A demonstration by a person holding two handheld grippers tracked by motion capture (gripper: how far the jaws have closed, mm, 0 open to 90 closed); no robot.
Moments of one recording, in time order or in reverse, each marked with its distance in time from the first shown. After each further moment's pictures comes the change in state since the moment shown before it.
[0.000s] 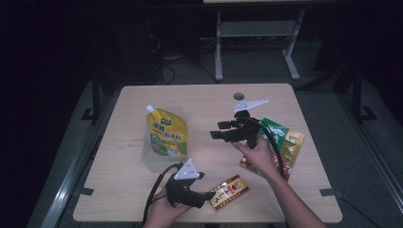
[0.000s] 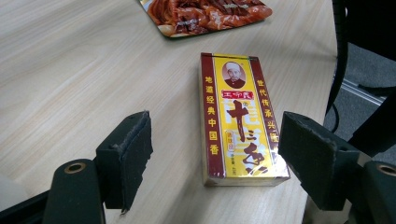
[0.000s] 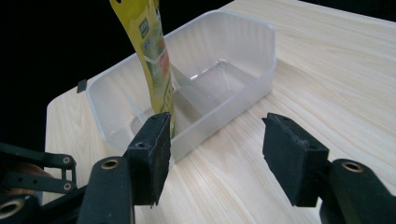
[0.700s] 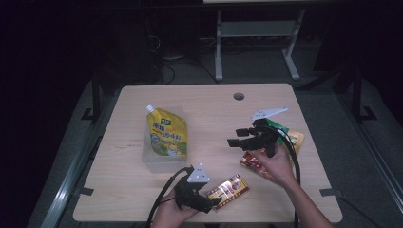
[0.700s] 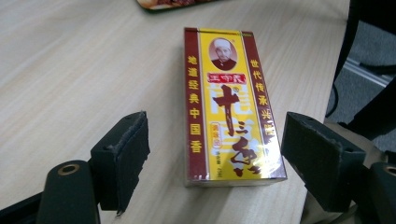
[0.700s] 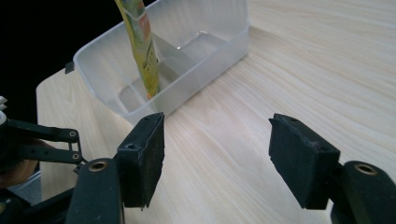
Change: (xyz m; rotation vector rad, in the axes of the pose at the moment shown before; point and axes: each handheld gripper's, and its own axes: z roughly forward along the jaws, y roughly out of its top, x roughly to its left) left arm -0.011 -0.001 0.024 0.109 -0.011 0.028; right arm -0.010 -0.035 -0.038 0.031 -0.054 0.044
